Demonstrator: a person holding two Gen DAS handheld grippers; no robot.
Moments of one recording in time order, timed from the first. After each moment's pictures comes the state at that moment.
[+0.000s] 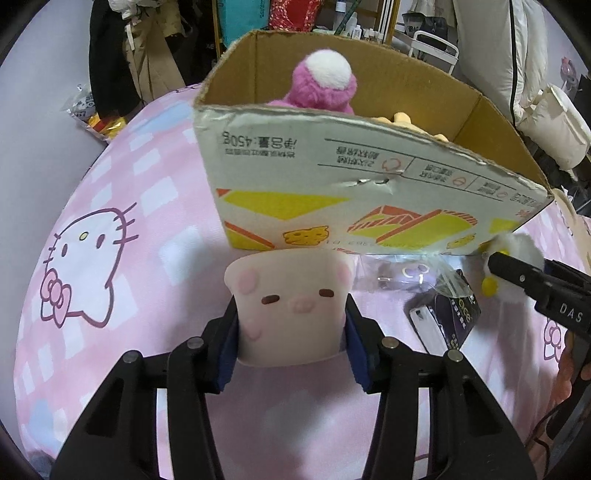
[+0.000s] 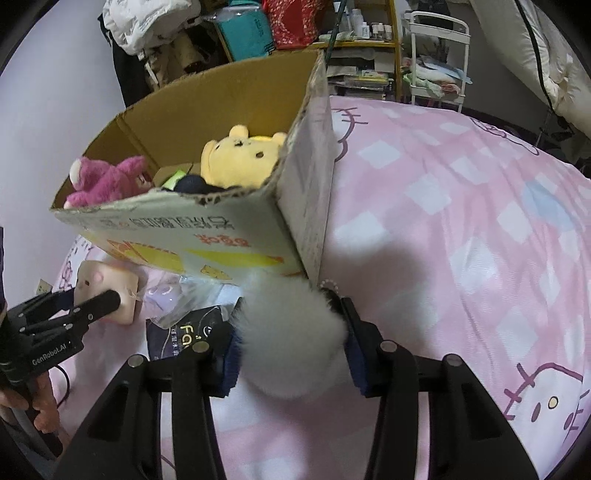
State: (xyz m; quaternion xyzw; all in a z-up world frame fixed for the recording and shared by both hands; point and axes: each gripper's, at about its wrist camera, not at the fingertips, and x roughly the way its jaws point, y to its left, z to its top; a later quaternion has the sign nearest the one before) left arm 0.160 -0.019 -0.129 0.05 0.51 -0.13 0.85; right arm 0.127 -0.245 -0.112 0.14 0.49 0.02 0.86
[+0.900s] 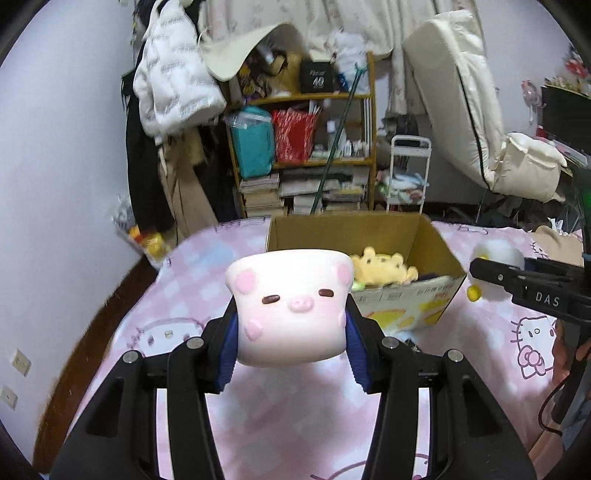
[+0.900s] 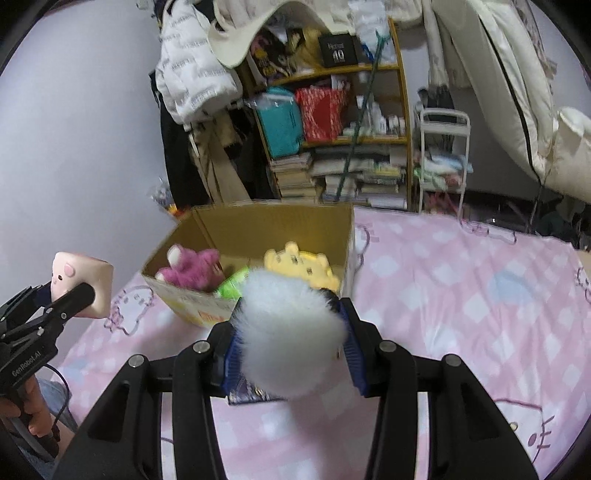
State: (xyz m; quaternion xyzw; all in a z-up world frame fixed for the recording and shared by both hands) left arm 0.078 -0.016 0.009 0.09 0.28 -0.12 0.95; right arm 0.080 -0.231 -0.008 0.11 0.33 0.04 0.94
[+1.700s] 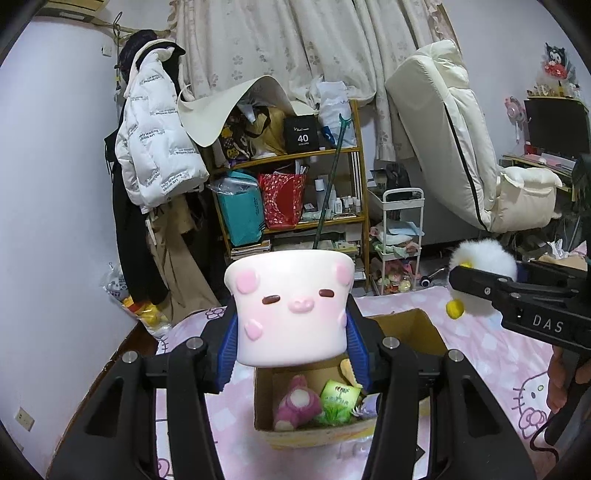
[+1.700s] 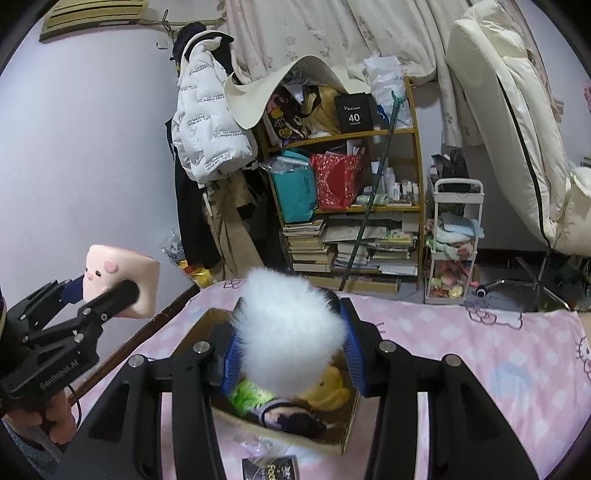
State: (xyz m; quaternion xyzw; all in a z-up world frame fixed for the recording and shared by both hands) left arm 0.147 -0.061 0.074 0.10 0.19 -0.14 0.96; right arm 0.128 -0.235 0.065 0.10 0.23 0.05 0.97
